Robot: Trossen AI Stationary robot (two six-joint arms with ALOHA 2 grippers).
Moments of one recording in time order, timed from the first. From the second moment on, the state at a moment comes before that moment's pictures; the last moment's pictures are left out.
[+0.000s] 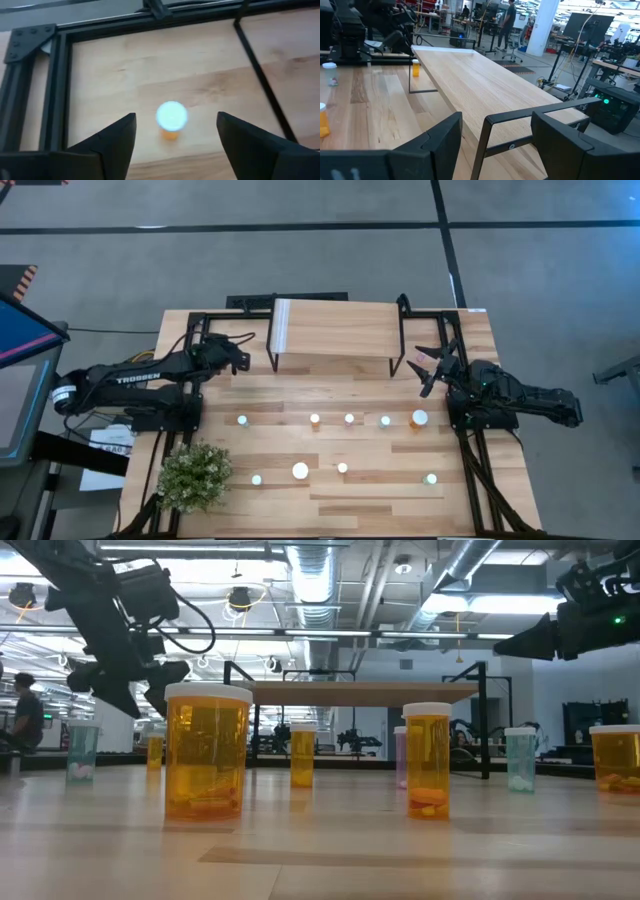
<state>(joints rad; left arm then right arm) 0.45 0.94 0.46 -0.52 -0.61 -0.77 -0.17 0.01 0.12 -0.14 0.45 -0.17</state>
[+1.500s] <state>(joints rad) 0.55 1.18 0.45 -0.34 -0.50 -0.68 -0.17 0.01 0.12 -0.16 0.45 -0.17</state>
